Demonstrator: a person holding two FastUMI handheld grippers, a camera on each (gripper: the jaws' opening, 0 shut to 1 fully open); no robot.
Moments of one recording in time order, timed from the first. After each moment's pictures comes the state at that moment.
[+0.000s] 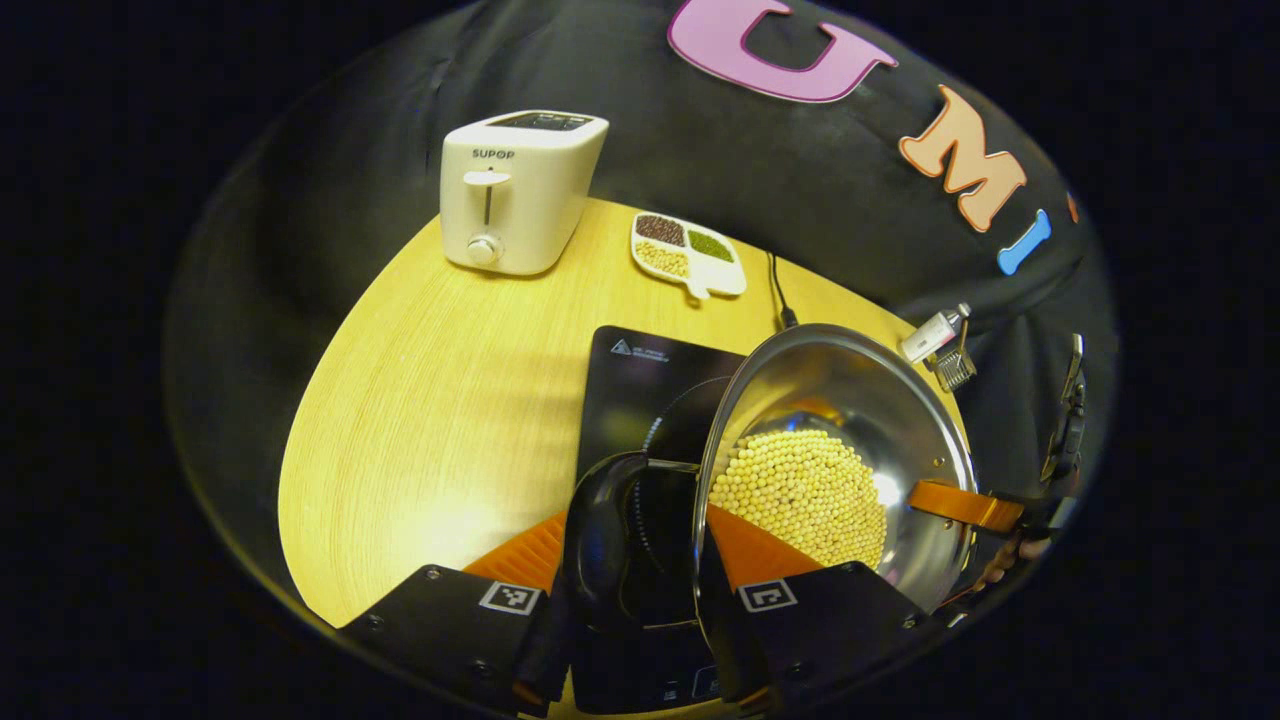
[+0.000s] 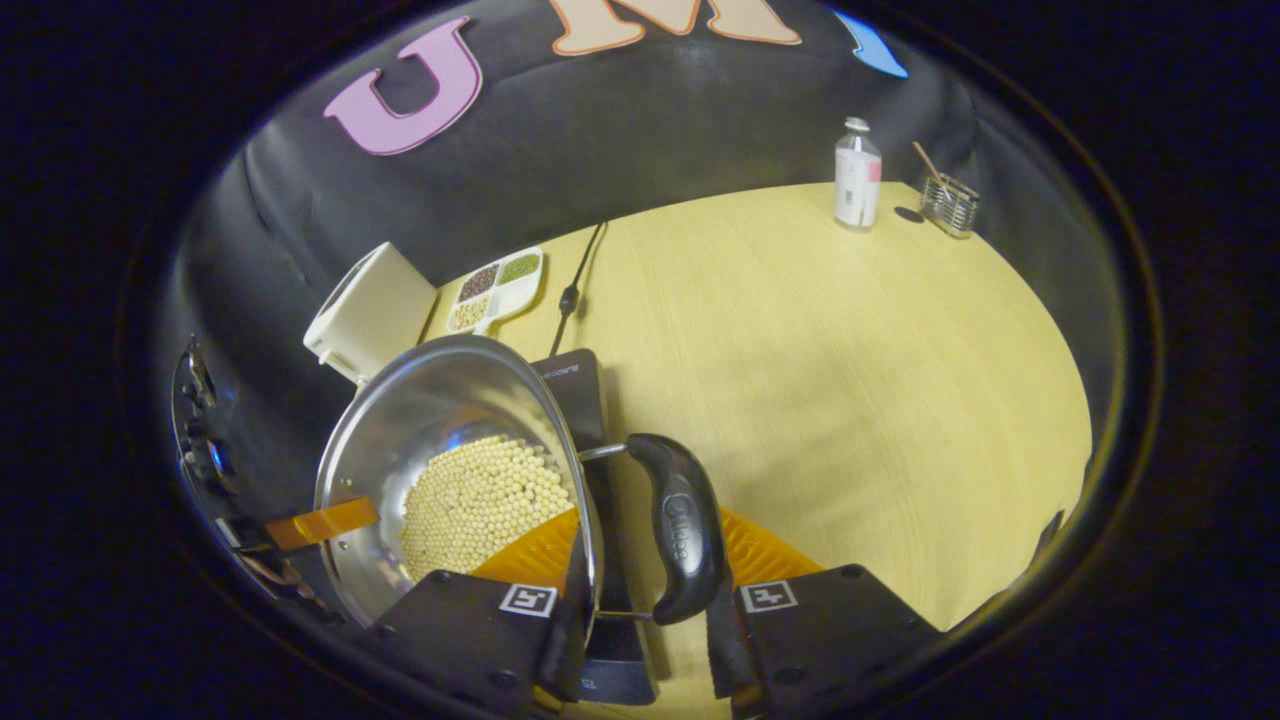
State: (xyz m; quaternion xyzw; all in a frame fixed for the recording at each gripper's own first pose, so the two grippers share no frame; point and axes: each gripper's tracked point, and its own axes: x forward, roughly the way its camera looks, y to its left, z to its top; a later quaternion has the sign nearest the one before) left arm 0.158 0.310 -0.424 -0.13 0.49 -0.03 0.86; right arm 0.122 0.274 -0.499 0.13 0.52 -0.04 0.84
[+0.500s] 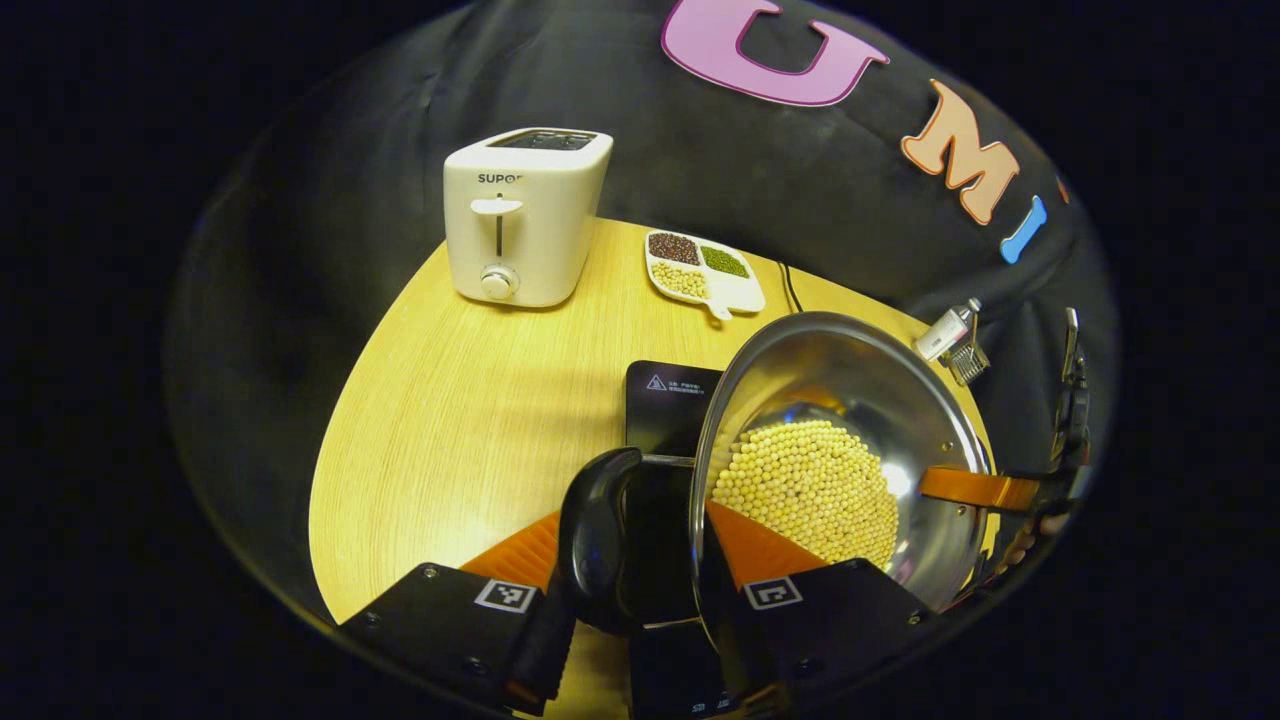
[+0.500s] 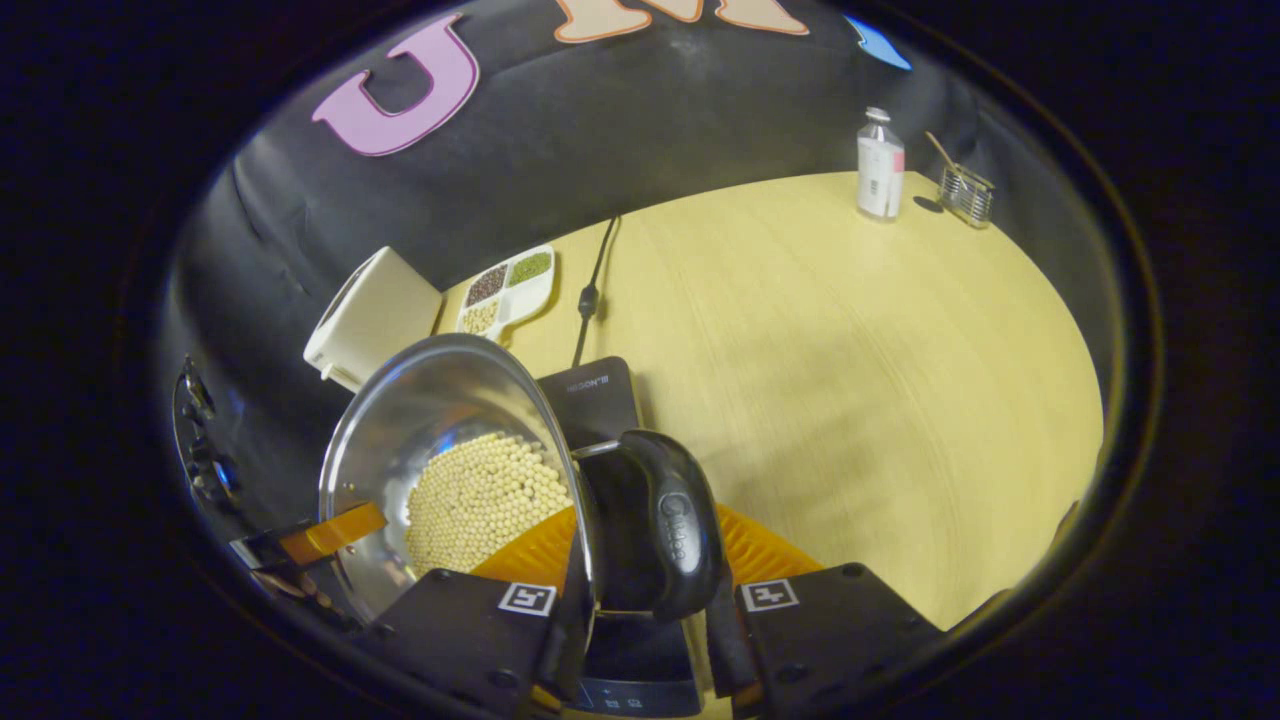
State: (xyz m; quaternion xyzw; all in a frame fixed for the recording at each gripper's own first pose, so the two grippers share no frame) left arm 0.179 0.332 -0.424 -0.10 0.46 -0.03 0.88; right arm 0.141 0.295 -0.501 0.15 0.53 -0.04 0.83
